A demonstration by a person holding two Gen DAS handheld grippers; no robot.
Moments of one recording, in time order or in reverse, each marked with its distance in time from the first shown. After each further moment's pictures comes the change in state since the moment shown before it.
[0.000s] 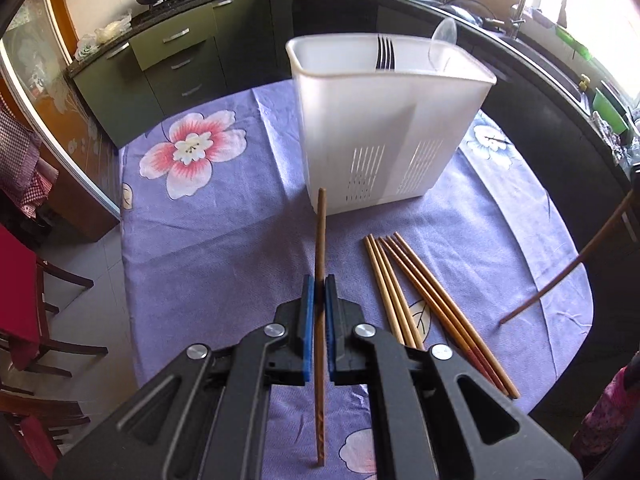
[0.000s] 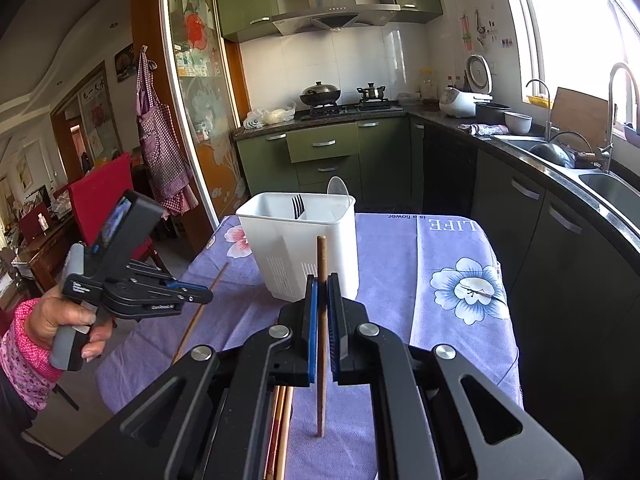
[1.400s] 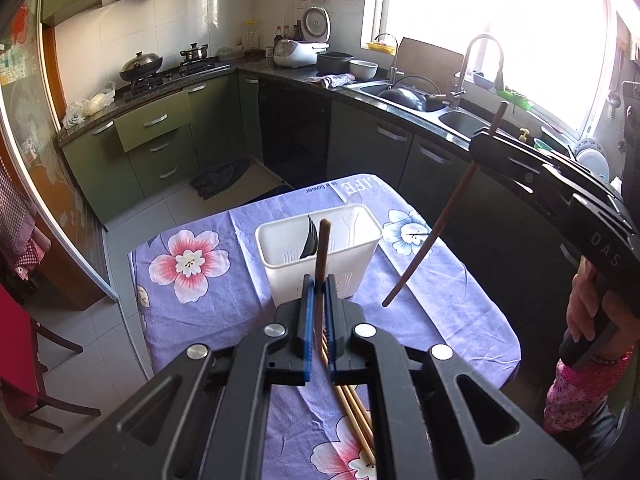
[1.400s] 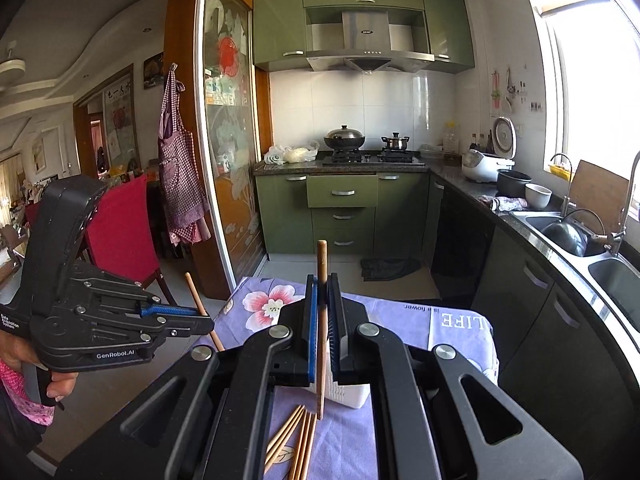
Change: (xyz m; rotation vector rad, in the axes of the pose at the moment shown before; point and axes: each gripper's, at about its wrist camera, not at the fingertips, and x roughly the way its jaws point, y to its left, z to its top) left arm -0.140 -0.019 0.055 0.069 -0.263 -0.119; right arm -0.013 0.053 0.133 -0.132 -0.129 0.017
